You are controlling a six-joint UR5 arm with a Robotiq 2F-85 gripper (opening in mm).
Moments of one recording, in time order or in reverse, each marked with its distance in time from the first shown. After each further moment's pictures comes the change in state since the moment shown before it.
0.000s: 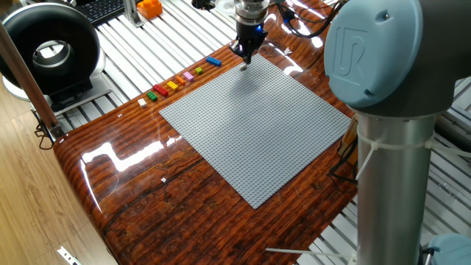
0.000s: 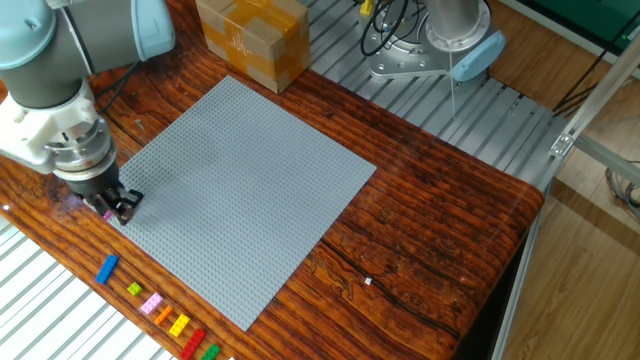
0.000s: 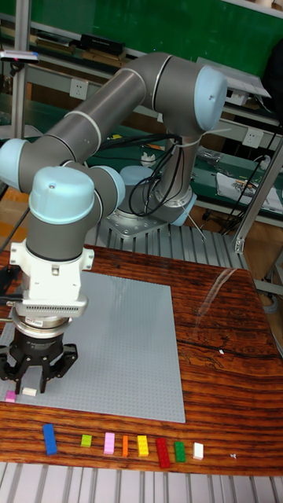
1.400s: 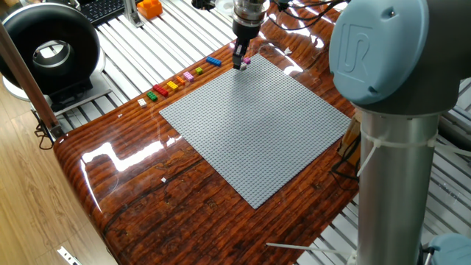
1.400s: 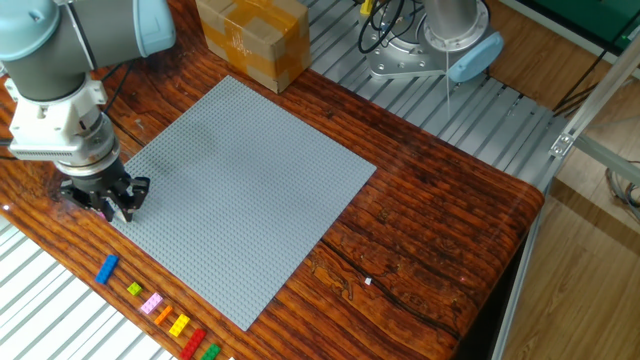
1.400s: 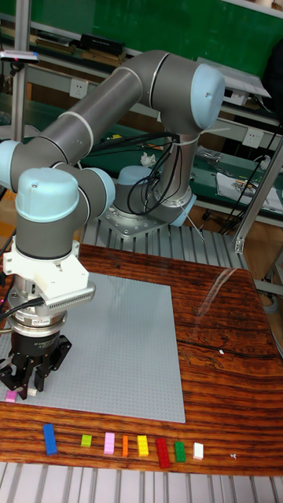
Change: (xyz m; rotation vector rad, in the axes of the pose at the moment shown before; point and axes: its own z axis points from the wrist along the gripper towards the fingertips) arm 0.012 -0.003 0.010 -0.023 -0.015 -0.389
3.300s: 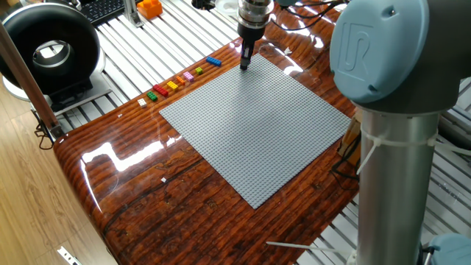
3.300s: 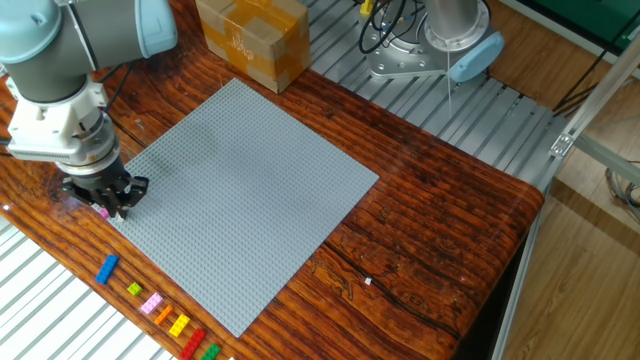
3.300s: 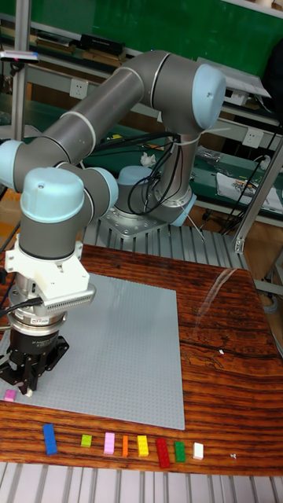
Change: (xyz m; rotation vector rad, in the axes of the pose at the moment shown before) arm 0.006 -0.002 -0.002 0.016 0.033 0.062
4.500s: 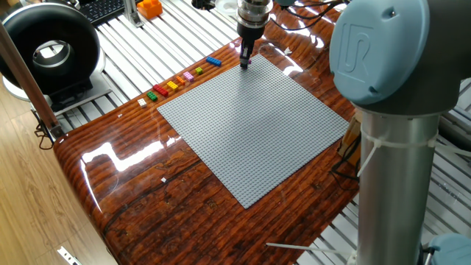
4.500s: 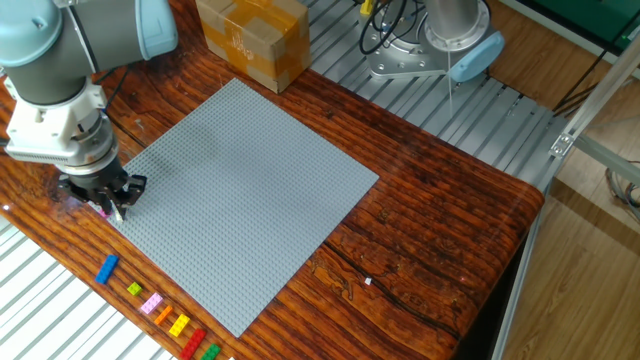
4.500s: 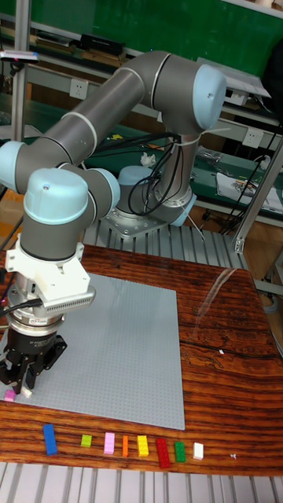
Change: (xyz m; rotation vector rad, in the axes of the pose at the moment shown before) arm 0.007 -0.008 -0.001 0.030 0.035 0.003
